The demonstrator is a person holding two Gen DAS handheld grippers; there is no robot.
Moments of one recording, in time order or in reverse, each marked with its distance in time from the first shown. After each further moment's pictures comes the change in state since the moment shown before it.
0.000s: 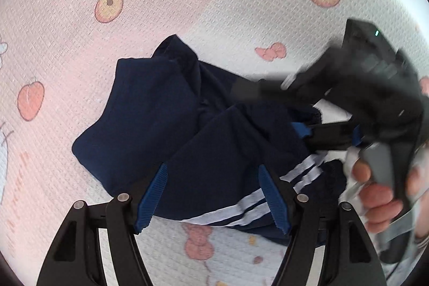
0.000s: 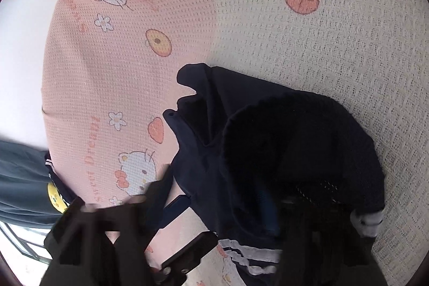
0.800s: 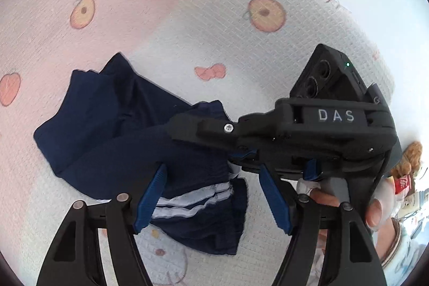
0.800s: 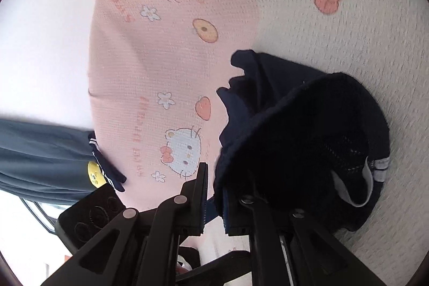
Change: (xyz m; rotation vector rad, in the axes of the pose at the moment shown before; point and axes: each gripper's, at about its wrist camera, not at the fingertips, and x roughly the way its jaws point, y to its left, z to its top) left arm -0.032 -0.055 0.006 -0.100 -0.063 -0.168; right arm -0.044 0.007 -0.011 -0.078 0.129 0.262
